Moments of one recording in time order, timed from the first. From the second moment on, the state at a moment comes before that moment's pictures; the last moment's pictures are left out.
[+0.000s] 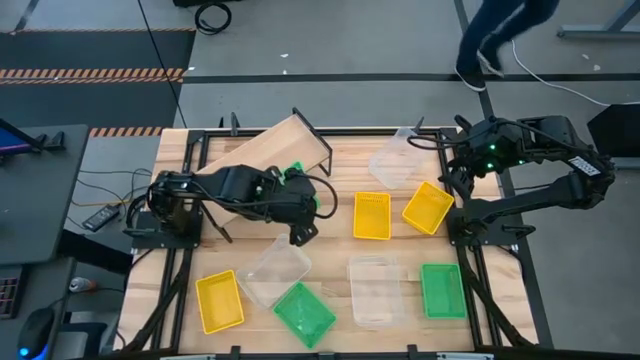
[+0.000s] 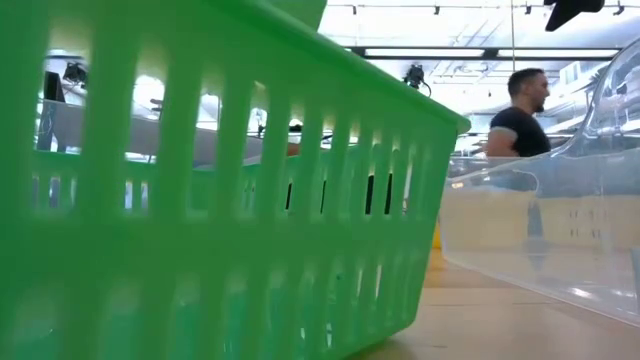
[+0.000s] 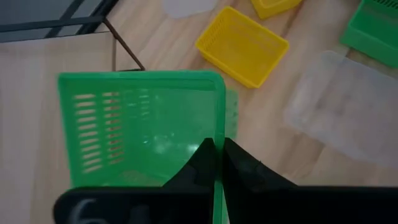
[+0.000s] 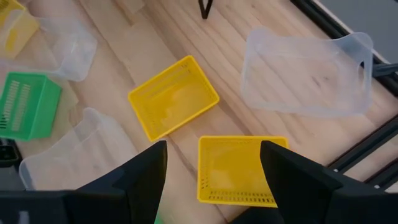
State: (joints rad) left arm -0.23 1.91 2.34 -1.57 -0.44 -0.70; right arm -0.15 0.90 1.49 -1.57 0.10 0.50
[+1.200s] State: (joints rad) left arm -0.12 1.51 1.67 -1.57 -0.30 -0.72; right arm -0.15 0.90 1.49 -1.57 0.19 0.52
